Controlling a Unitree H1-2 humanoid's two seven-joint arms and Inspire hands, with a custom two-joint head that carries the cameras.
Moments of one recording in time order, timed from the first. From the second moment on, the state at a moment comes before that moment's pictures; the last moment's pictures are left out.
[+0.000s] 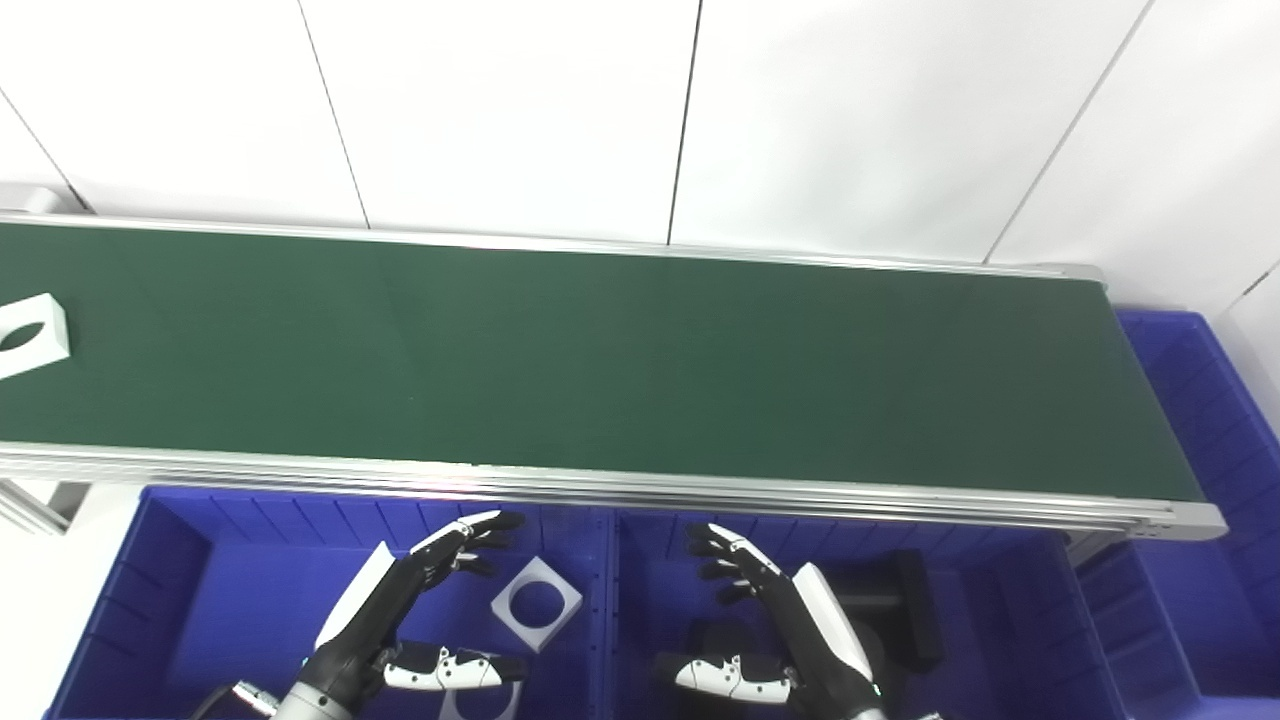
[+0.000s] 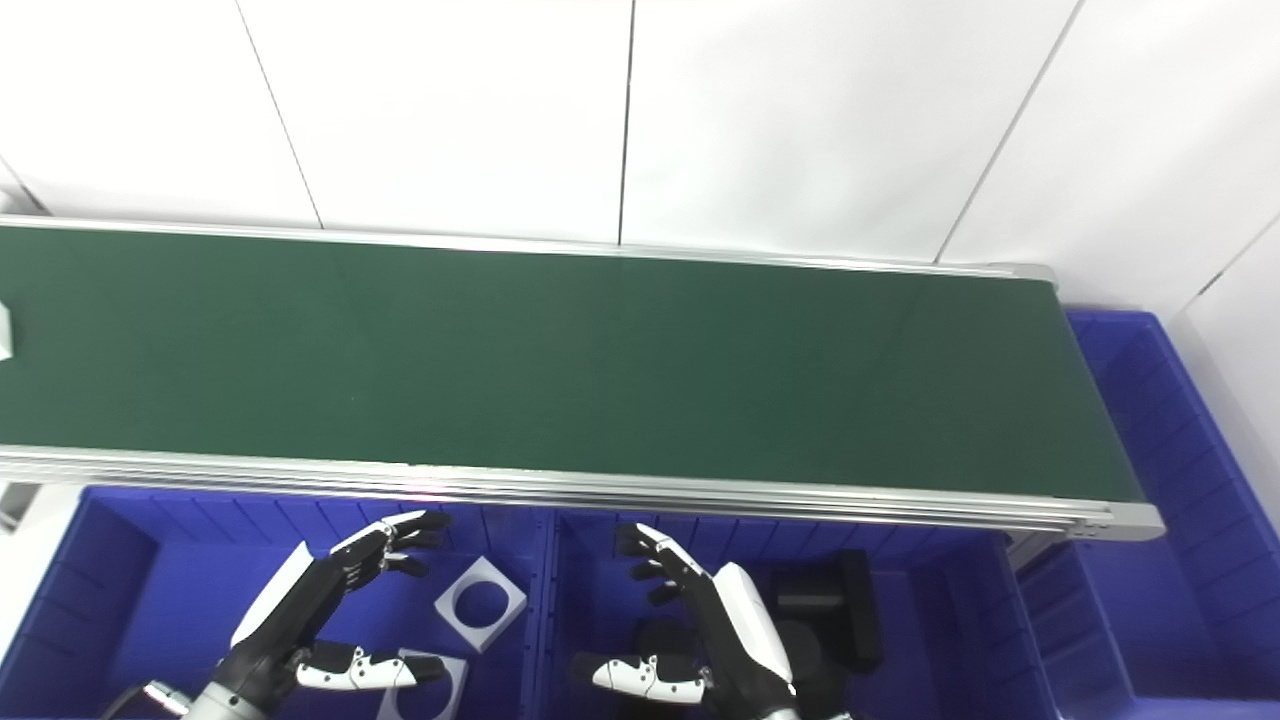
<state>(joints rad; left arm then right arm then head) 0.27 0.27 -0.19 0.05 0.13 -0.43 -0.19 0.31 -0.13 0.33 -0.11 -0.45 -0.08 0.02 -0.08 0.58</state>
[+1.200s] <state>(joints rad) 0.27 0.20 -0.21 0.06 0.22 -0.43 -0.16 0.30 -0.18 0.28 -0.05 -0.39 -0.16 0.01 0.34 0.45</state>
